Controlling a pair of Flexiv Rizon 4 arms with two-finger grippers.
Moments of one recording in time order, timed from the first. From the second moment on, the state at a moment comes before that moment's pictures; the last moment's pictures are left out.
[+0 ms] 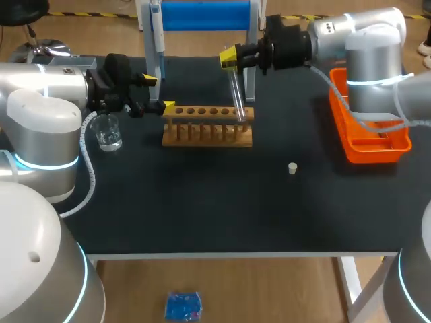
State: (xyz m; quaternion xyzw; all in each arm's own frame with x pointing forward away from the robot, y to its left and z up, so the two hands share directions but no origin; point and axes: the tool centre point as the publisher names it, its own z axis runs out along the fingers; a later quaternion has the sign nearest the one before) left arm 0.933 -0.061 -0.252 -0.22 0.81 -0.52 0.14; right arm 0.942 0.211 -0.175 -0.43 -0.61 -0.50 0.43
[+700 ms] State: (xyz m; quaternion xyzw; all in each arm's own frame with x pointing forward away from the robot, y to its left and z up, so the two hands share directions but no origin) left arm 0.933 -0.061 -0.252 -0.22 0.81 -0.52 0.14; right arm 0.943 0.207 -0.169 -0.46 -0.53 -0.47 0.53
